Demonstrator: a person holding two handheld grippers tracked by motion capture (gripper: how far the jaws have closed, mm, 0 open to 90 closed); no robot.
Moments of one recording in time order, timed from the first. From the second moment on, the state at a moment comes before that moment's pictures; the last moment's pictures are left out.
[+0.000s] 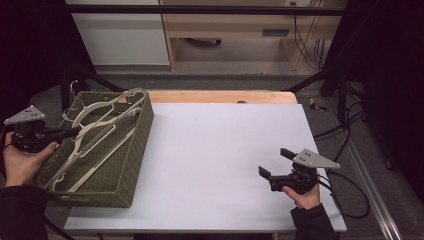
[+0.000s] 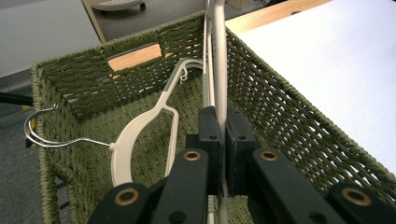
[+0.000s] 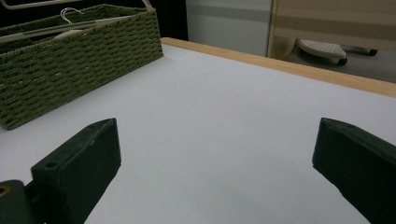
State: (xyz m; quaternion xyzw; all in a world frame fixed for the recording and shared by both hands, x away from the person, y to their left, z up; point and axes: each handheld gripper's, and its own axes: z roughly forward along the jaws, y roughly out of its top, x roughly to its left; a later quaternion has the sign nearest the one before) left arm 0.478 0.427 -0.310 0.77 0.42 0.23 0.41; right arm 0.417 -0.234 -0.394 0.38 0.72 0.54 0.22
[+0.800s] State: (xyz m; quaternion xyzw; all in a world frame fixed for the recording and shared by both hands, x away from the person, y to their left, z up) left arm 0.488 0.458 -0.308 0.77 0.43 0.21 0.41; right arm 0.418 -0.232 -0.396 0.38 0.72 0.54 0.22
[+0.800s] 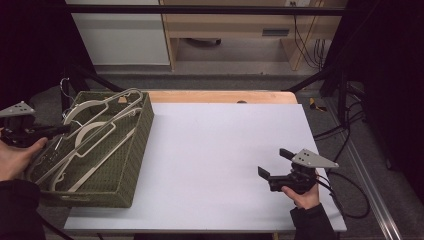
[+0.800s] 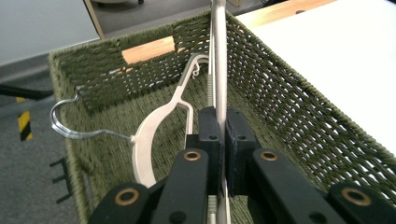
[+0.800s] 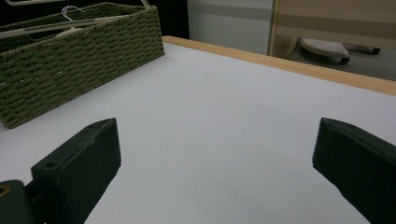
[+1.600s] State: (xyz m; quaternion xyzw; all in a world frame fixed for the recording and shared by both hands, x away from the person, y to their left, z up) left arm 0.494 0.444 -0.385 0.74 0.53 0.18 0.37; right arm 0.418 -0.231 -0.396 0.38 0.72 0.54 0.22
